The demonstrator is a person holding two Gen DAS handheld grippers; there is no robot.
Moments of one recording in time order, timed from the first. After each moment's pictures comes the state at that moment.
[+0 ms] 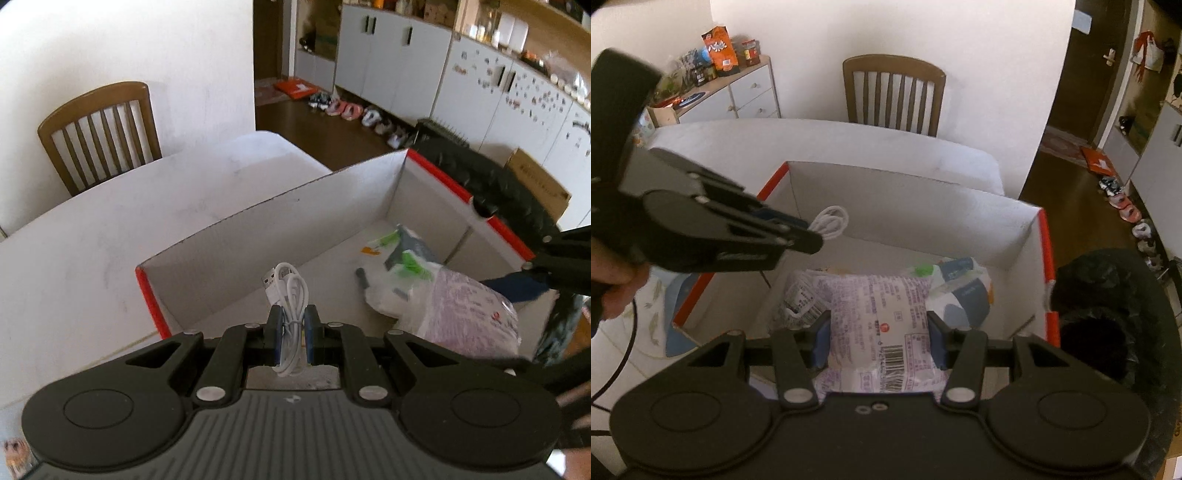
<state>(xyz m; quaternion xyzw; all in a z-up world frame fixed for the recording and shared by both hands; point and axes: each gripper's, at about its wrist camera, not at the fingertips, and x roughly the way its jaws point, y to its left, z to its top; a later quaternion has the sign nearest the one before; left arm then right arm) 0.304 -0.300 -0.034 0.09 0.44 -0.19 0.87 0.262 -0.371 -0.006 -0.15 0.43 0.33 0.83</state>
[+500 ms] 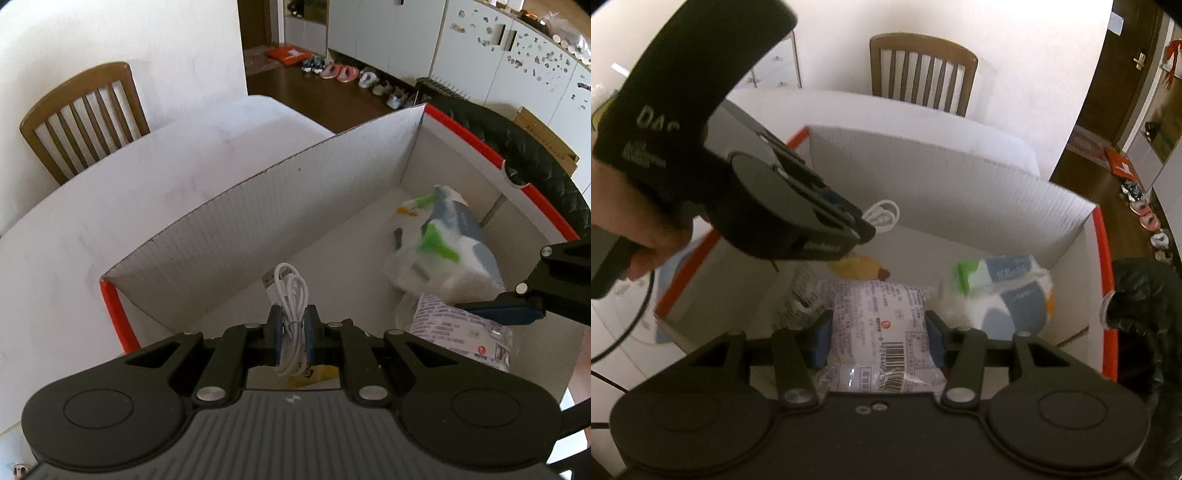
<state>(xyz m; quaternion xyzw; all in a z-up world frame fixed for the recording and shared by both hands) 0.334 -0.312 -0.062 0.12 0.49 -0.19 0.84 0.262 -0.346 -0.042 -0.18 0.44 0.35 0.81</state>
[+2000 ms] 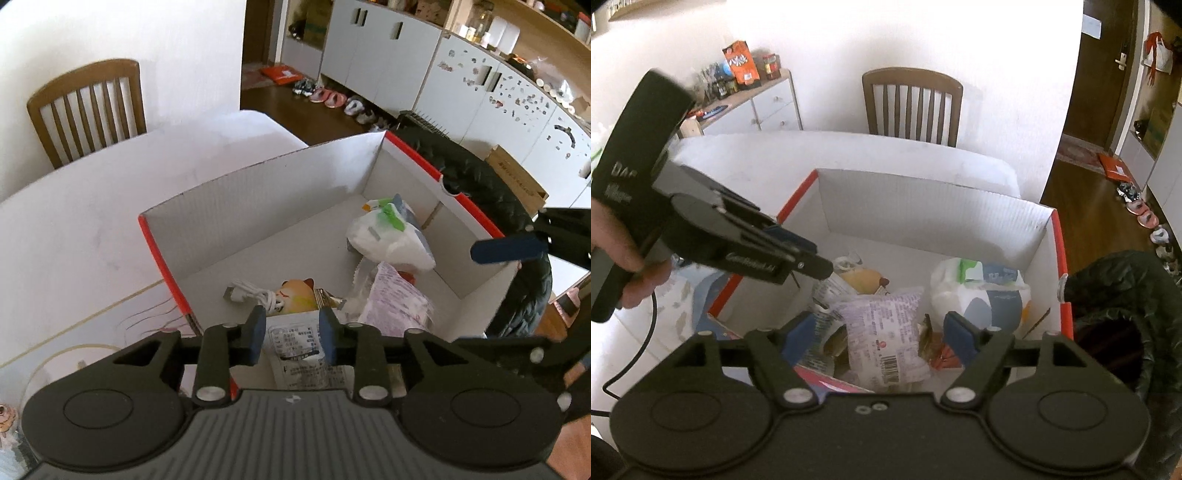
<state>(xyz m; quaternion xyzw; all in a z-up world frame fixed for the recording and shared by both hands) 0.272 -0.280 -0.021 0.05 0.46 -0.22 0.86 0.230 -0.397 0.007 -0.11 0.41 0.36 0.83</state>
